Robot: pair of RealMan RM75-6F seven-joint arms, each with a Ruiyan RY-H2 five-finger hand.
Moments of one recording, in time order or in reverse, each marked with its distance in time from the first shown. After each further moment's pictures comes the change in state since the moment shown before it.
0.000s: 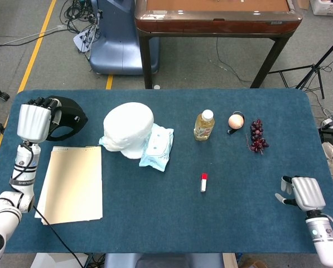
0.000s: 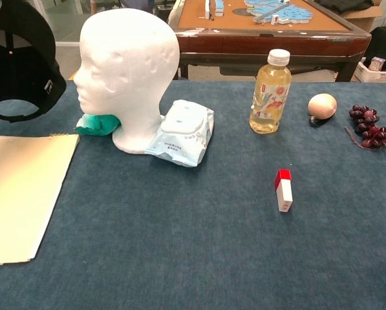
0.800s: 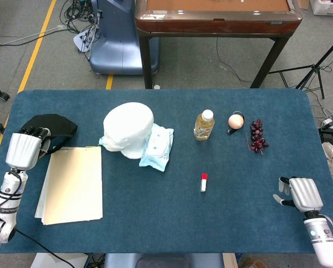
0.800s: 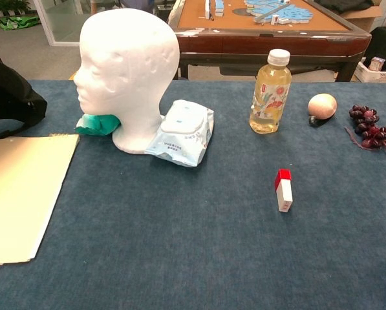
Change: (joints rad) left arm 0.208 0.089 0.109 -0.171 0.059 0.080 0.079; right arm 0.002 0.000 -0.009 -0.011 -0.011 0.004 -0.011
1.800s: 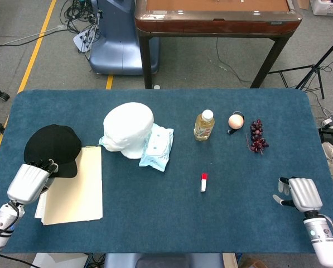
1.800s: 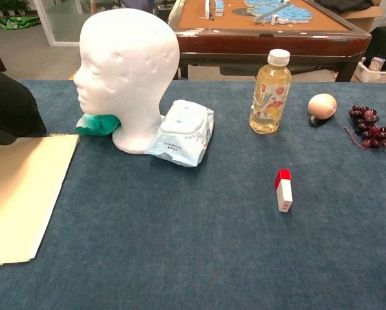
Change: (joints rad) left arm 0.143 0.417 0.163 -0.817 0.132 -0.060 0.360; right arm 0.003 -0.004 -0.004 0.015 -0.003 -0.005 0.017
